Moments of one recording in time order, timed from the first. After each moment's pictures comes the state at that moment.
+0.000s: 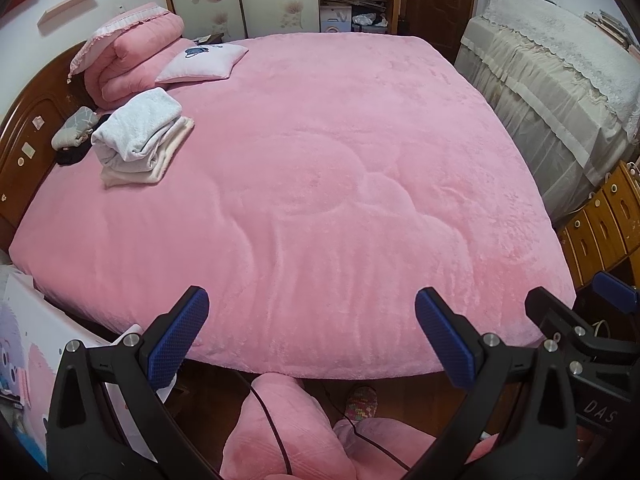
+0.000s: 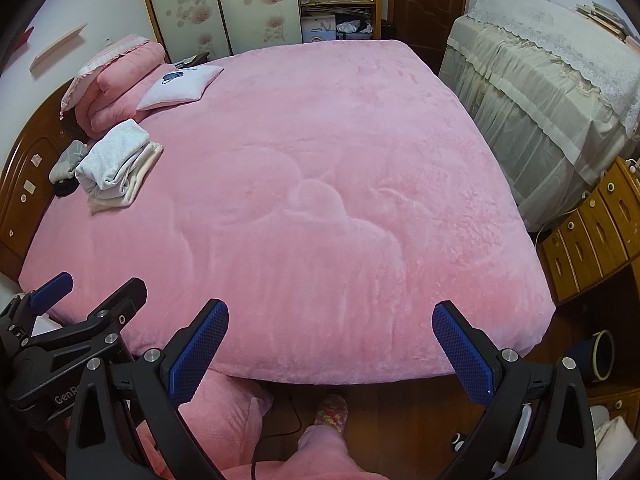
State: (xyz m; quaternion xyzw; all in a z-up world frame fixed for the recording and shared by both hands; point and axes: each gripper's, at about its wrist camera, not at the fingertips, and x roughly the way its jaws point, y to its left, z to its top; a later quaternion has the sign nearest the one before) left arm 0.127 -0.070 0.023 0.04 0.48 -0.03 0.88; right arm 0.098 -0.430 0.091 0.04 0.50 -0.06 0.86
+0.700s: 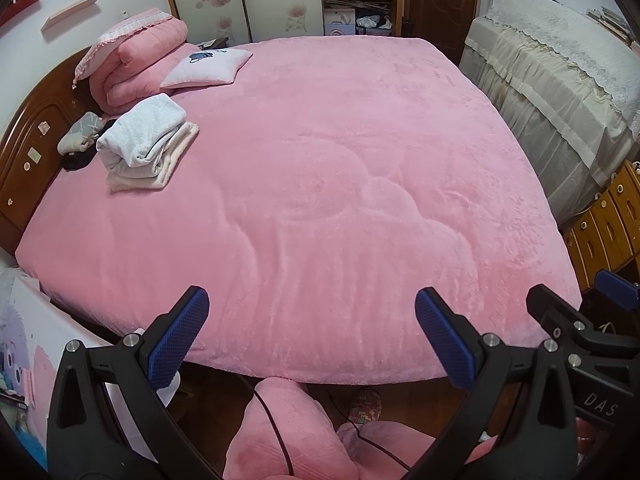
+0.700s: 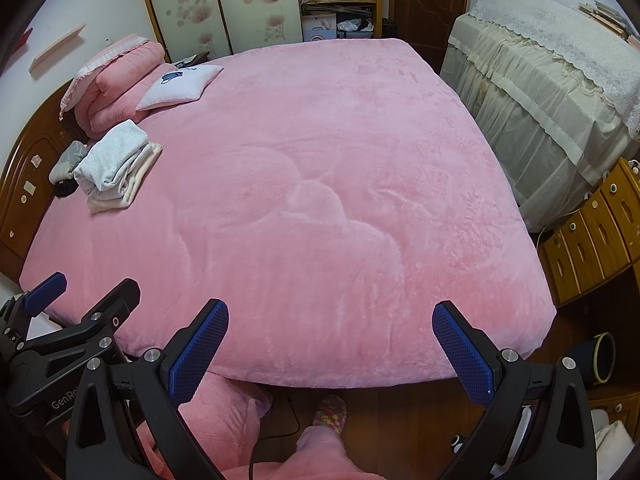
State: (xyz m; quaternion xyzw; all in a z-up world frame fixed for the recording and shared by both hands) left arm 0.131 -0.079 0.027 0.05 0.48 -0.01 0.88; right arm 0.098 -0.428 0.093 0.04 0.50 -0.06 0.86
